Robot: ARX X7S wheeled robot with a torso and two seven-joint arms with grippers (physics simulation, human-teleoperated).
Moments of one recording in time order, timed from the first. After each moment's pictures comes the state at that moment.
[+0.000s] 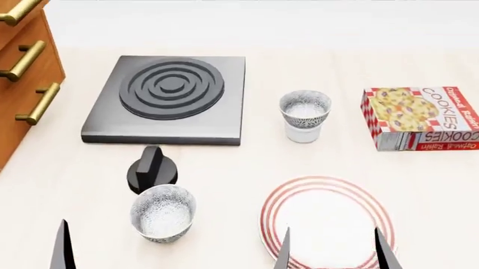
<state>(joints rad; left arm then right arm) 0.18 -0.14 0.08 0.70 -0.06 -0.20 -0.15 -0.18 0.14 -0.11 -0.67 0.01 0.16 0.17</state>
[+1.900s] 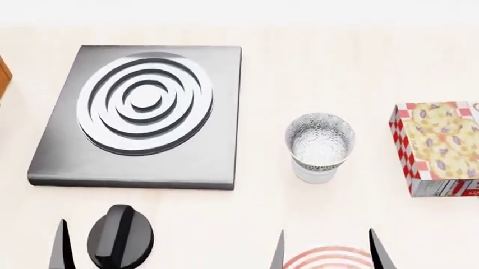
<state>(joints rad) 0.18 -0.21 0.12 0.70 -0.10 -0.19 -0.23 -0.19 0.22 -0.17 -0.68 0.05 0.15 0.24</state>
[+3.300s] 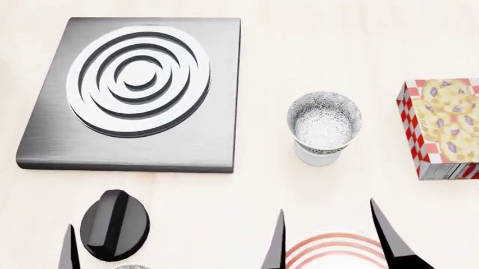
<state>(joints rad) 0.16 -0.26 0.18 0.68 -0.11 -0.21 -0.30 -0.06 0.33 -0.19 -0.81 0.06 0.41 0.24</state>
